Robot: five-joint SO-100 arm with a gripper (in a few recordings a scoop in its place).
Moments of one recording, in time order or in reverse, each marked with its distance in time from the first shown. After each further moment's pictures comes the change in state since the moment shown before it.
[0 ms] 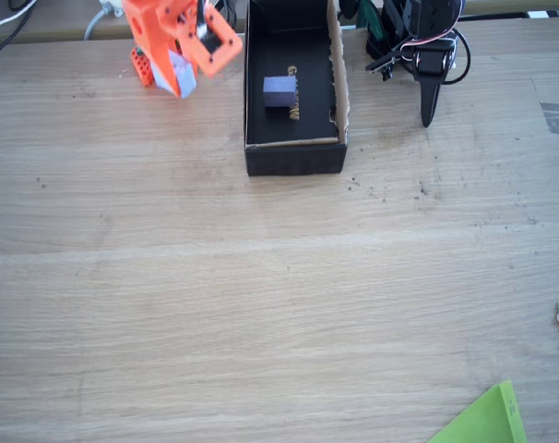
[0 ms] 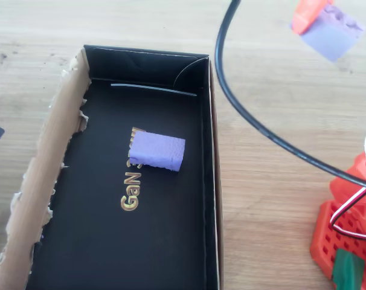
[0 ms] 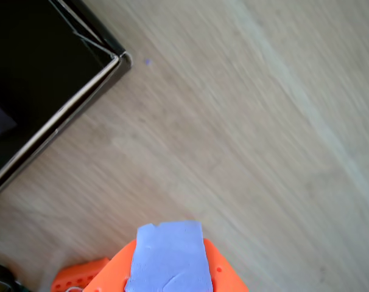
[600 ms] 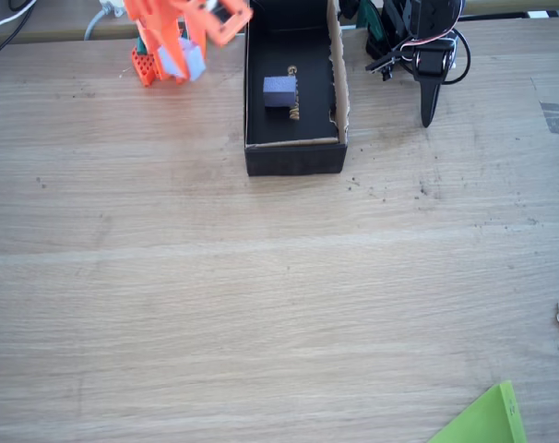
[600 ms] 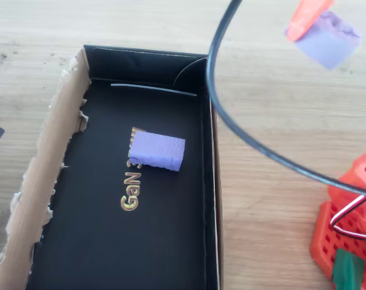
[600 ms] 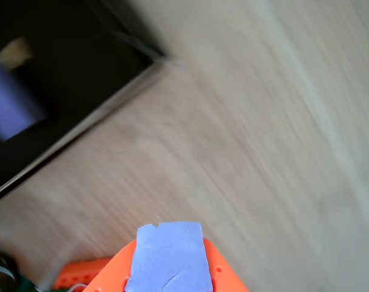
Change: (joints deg) arm -12.7 1.2 1.3 -0.3 -0.4
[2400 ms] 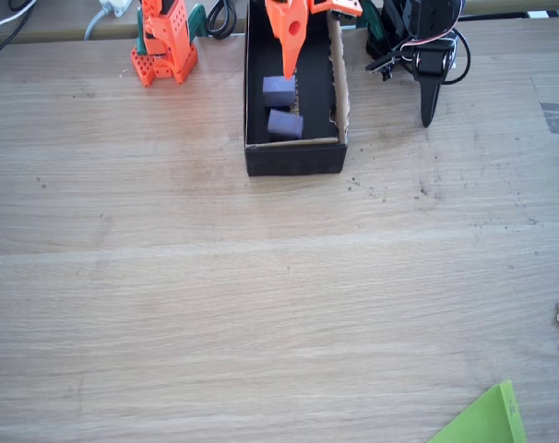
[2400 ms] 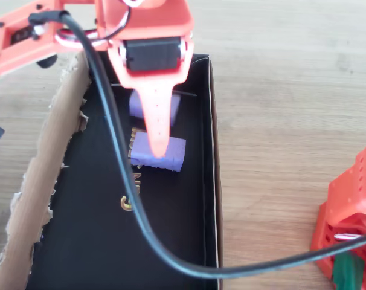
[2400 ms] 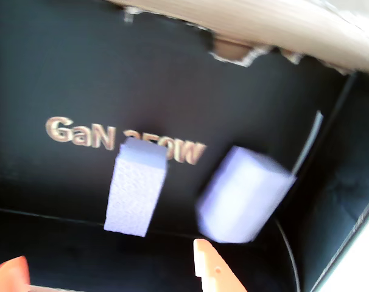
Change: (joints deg) arm -28.2 -41.0 -26.7 -6.4 11.2
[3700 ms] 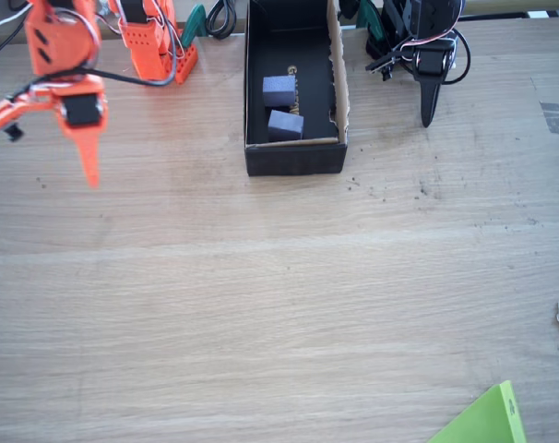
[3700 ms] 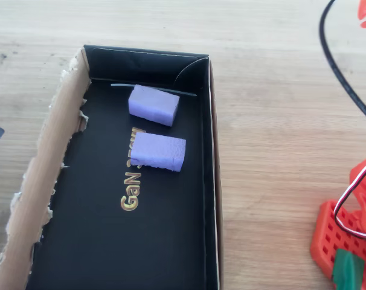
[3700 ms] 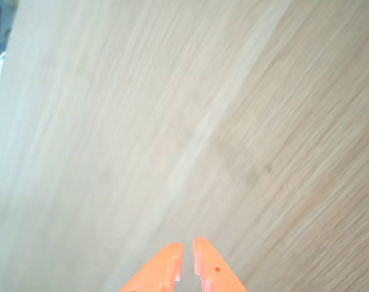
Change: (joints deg) arm 72.4 41.0 62.8 -54.8 -86.7
